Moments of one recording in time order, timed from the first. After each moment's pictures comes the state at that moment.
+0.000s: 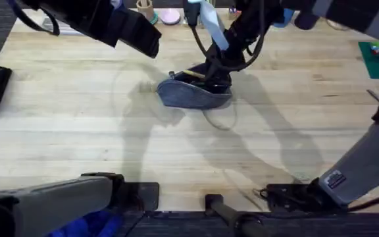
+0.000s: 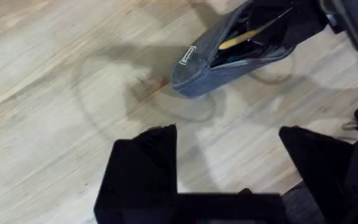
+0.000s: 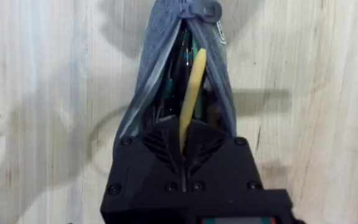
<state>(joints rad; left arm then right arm) -0.04 1.43 1.73 -1.53 0.36 0.43 0.46 1.94 1.65 -1.11 -0.47 -1.12</state>
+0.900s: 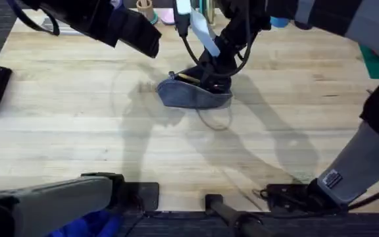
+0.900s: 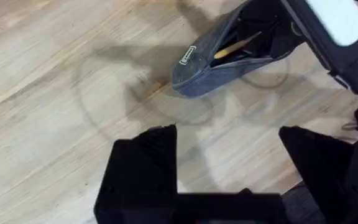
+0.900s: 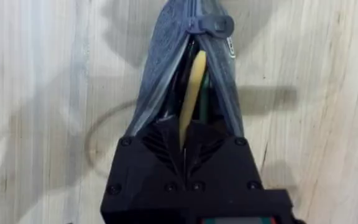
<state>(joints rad) -0.04 1.43 1.73 -1.53 0.36 0.43 0.49 1.98 1.65 -1.08 -0.48 -1.12</state>
